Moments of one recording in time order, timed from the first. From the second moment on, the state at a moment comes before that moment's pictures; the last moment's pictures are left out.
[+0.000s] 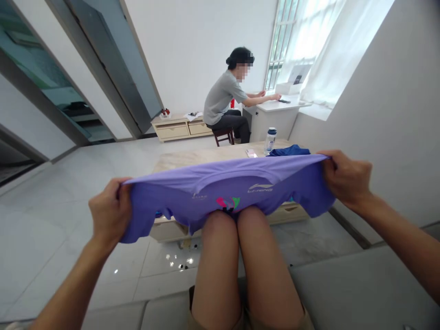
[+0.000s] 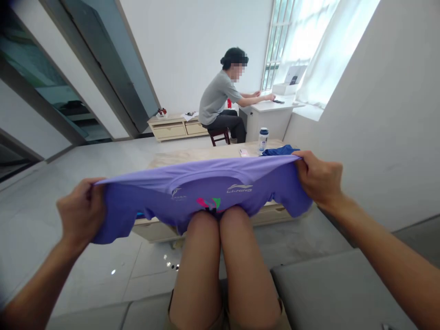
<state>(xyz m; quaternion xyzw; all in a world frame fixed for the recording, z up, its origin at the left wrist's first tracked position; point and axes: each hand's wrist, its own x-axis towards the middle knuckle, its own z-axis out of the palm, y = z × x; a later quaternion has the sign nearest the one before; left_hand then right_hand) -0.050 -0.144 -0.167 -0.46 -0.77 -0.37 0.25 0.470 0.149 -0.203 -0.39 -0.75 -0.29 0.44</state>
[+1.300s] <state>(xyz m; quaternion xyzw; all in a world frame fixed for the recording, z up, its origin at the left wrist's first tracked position) -0.080 0.033 -0.466 -0.55 -0.83 -0.07 -0.05 0.276 0.210 -0.482 -0.48 -0.87 0.07 0.05</state>
